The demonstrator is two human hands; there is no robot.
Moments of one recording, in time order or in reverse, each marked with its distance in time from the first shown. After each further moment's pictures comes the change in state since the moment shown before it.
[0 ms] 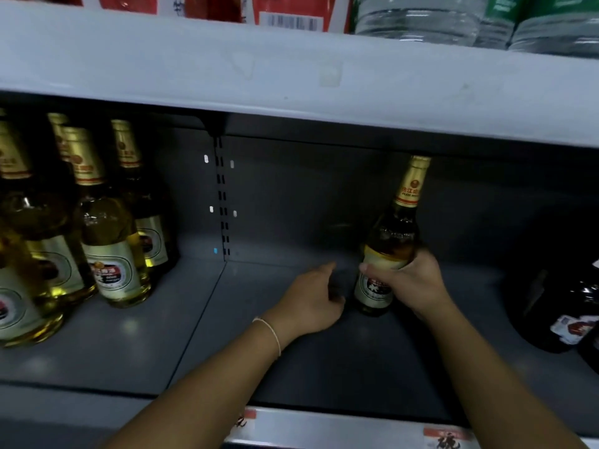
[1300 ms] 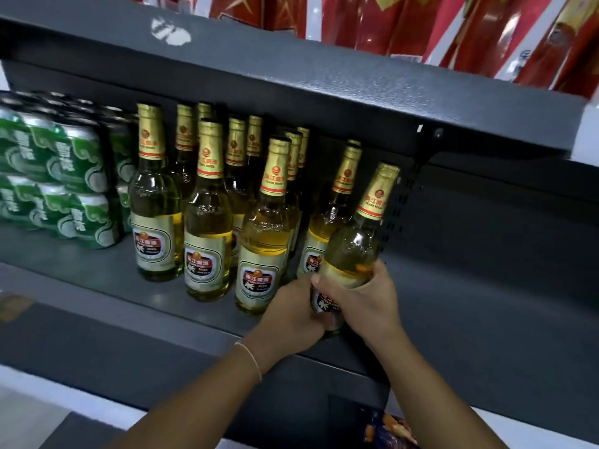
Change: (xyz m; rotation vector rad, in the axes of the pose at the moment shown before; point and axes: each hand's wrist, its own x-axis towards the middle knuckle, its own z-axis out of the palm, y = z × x) left_hand -0.180 -0.216 -0.194 -0.166 0.297 0.014; right_hand -0.134 -0.126 0.360 -0.026 -0.025 -0.068
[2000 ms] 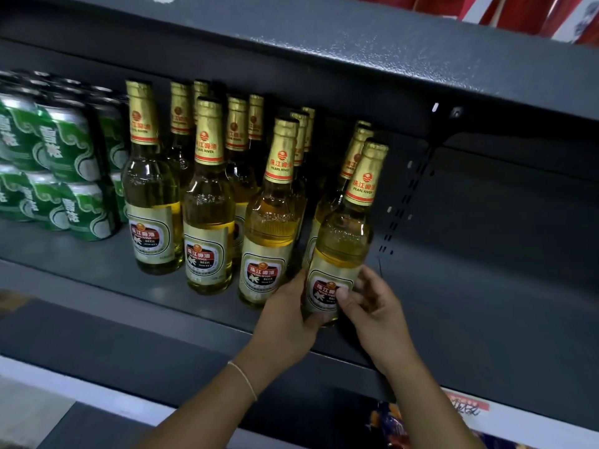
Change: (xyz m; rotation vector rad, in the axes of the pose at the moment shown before) left_hand -0.016 -0.023 0.004 -0.024 0.147 0.082; right_hand -0.025 0.032 -0.001 0.317 -0.224 -0.007
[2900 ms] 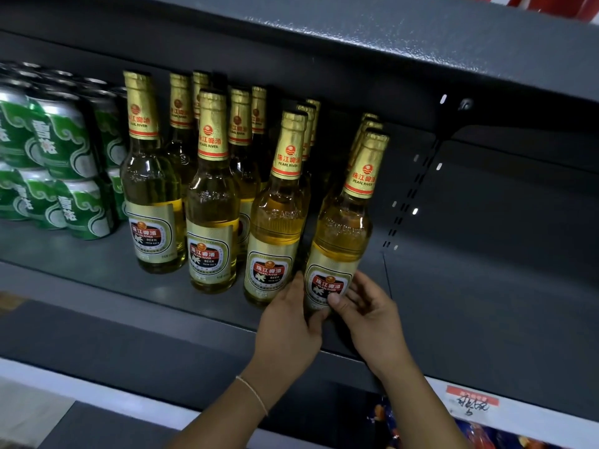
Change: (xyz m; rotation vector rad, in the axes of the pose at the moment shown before) left_hand -0.012 -0.016 0.010 0.193 0.101 -0.143; right_hand -0.001 0.019 0.014 0.011 0.025 0.024
